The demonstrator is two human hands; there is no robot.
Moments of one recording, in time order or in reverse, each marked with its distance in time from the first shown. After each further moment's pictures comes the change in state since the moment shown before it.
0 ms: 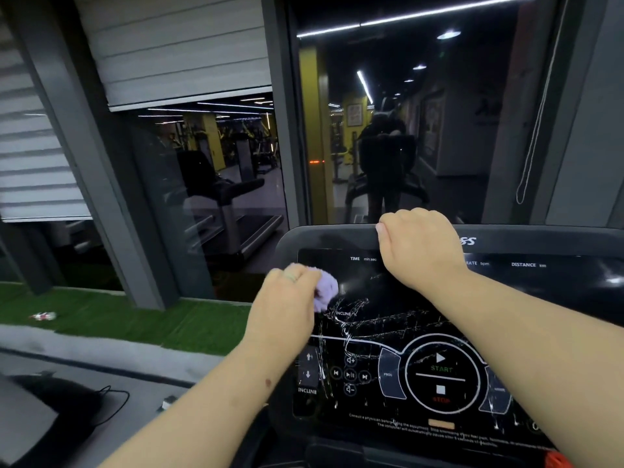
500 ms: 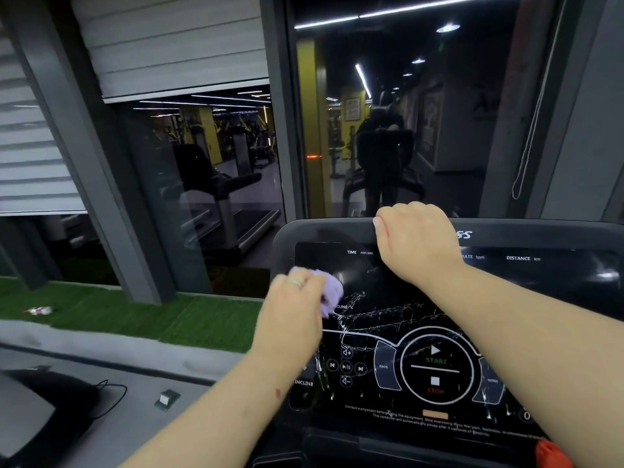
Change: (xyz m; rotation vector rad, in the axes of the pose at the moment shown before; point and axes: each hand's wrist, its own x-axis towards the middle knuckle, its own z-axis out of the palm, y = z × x) left_hand -0.017 0.022 0.015 0.032 -0.036 -0.109; right_hand 0.000 0.002 0.000 0.005 0.003 0.008
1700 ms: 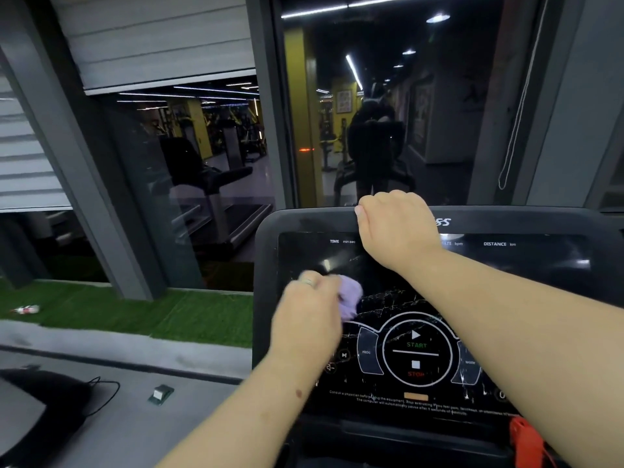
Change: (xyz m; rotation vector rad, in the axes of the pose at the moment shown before) left_hand -0.004 0.052 0.011 -0.056 0.037 -0.085; right_hand -0.001 0.002 -0.001 0.041 -0.013 -0.005
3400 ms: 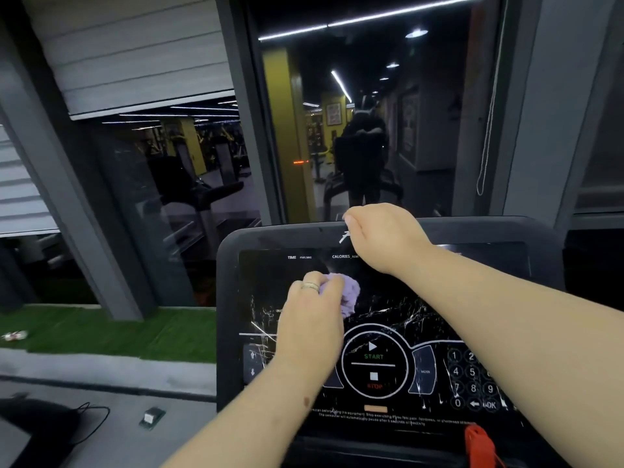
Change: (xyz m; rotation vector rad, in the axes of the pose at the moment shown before) left_hand 0.018 0.070 0.020 0.051 0.054 0.028; right_hand -0.013 0.057 -0.034 0.282 -0.233 0.003
